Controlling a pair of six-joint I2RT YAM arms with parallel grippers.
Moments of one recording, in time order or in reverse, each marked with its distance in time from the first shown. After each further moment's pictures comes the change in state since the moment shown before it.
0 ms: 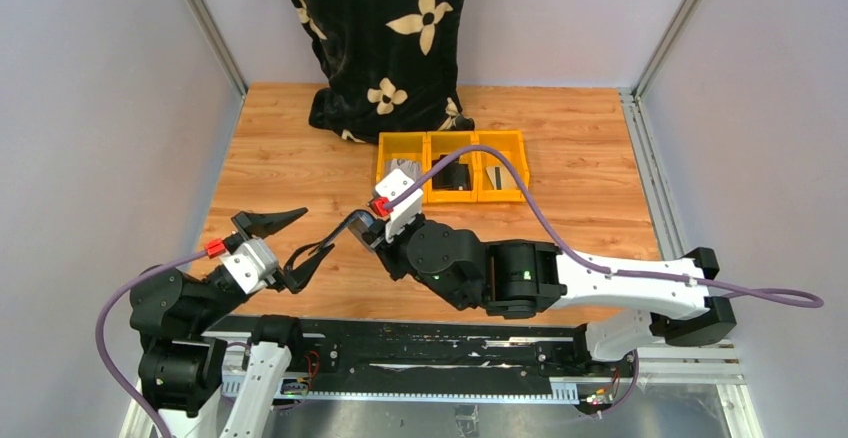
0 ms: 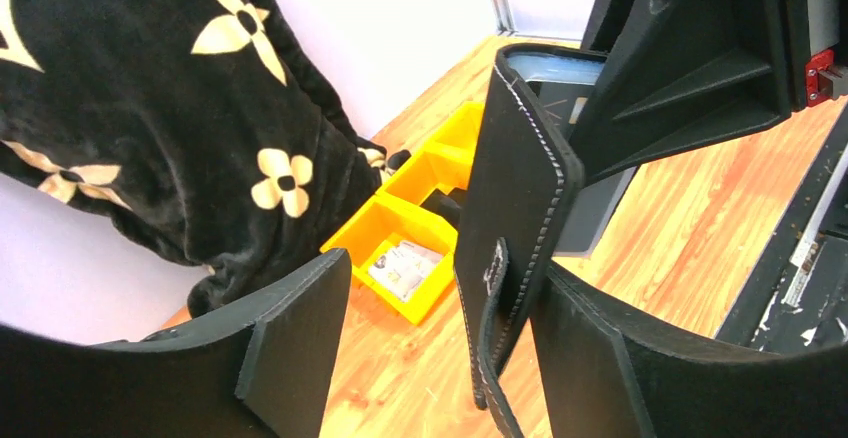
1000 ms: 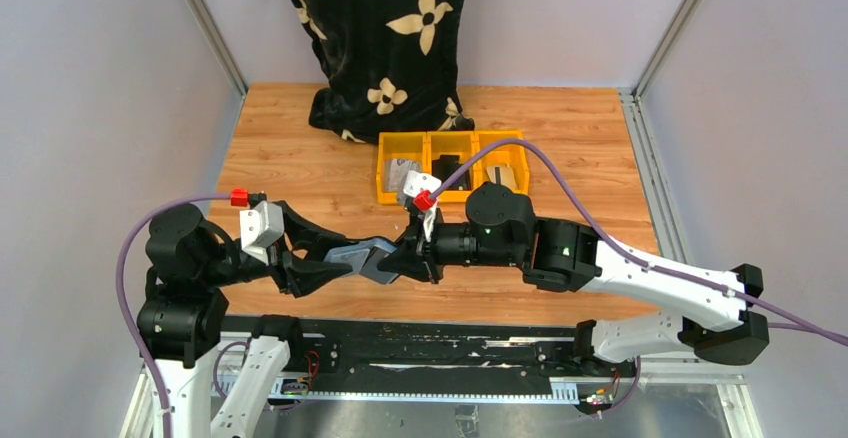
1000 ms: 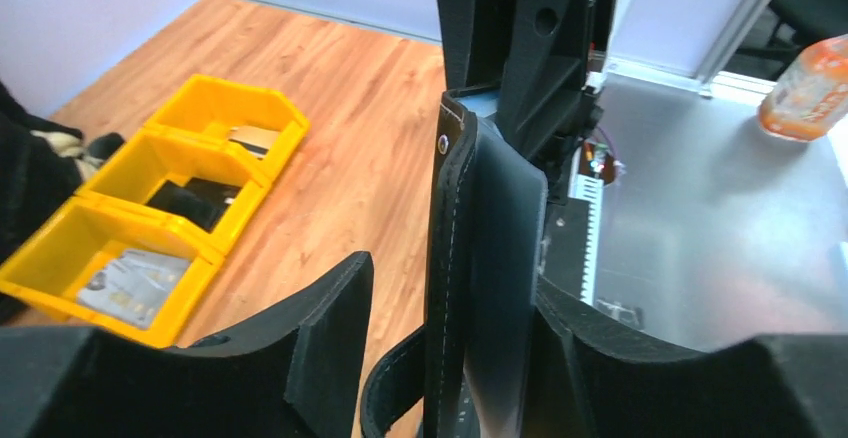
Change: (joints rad) left arm 0.000 0.221 0.115 -0.171 0.429 -0.139; right arm -0.226 -0.222 -0.251 0.085 -0.780 -0.064
